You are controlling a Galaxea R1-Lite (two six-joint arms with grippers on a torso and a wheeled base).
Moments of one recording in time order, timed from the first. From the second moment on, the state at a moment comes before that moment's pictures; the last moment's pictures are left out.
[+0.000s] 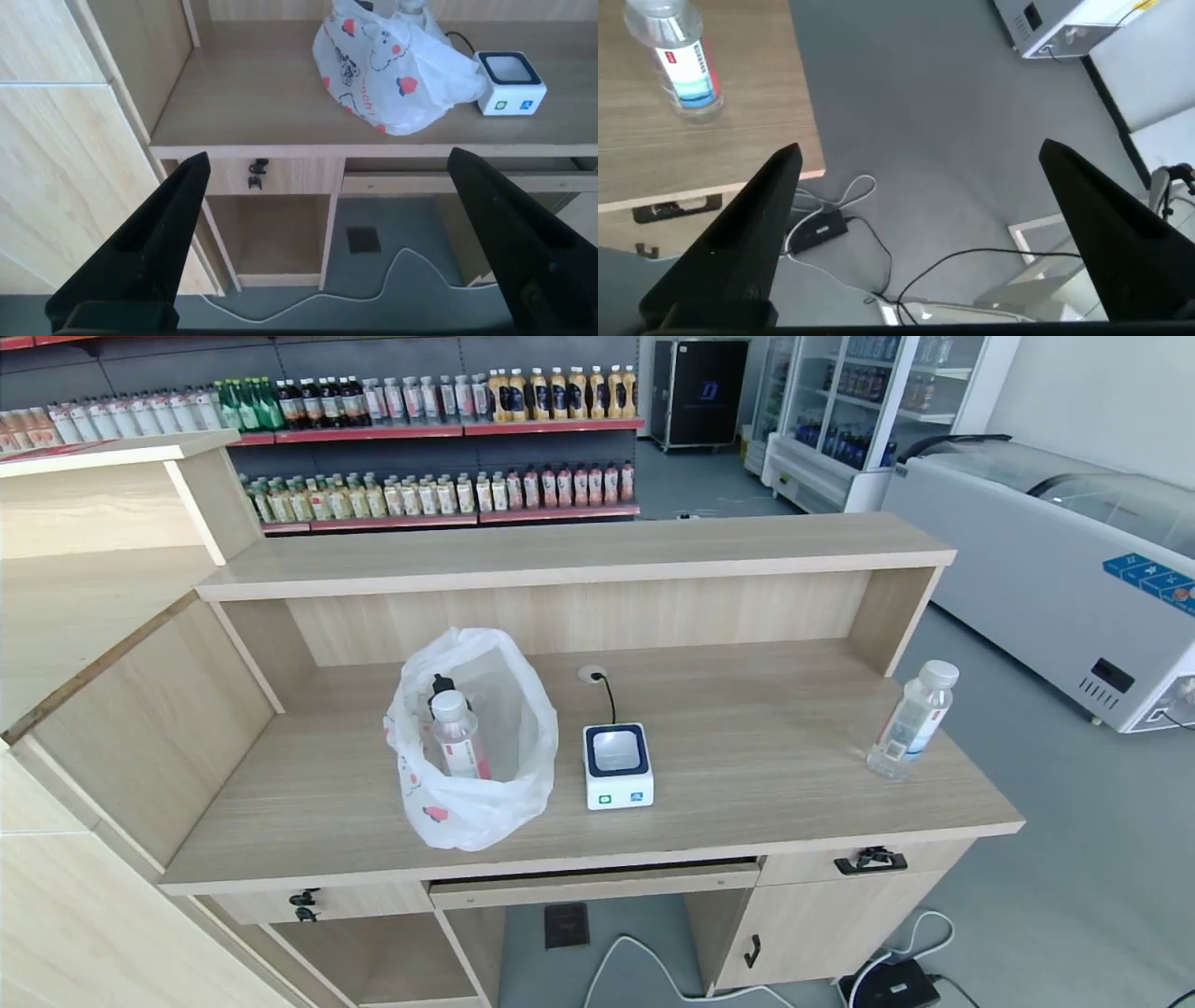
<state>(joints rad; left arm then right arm) 0.00 0.00 0.00 0.00 0.04 -0.02 -0.65 1.50 -0.86 -0.34 0.25 -0.51</state>
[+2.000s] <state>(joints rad) 0.00 0.00 0.00 0.00 0.04 -0.02 -0.43 2.22 -1.14 -0.78 0.65 -0.46</state>
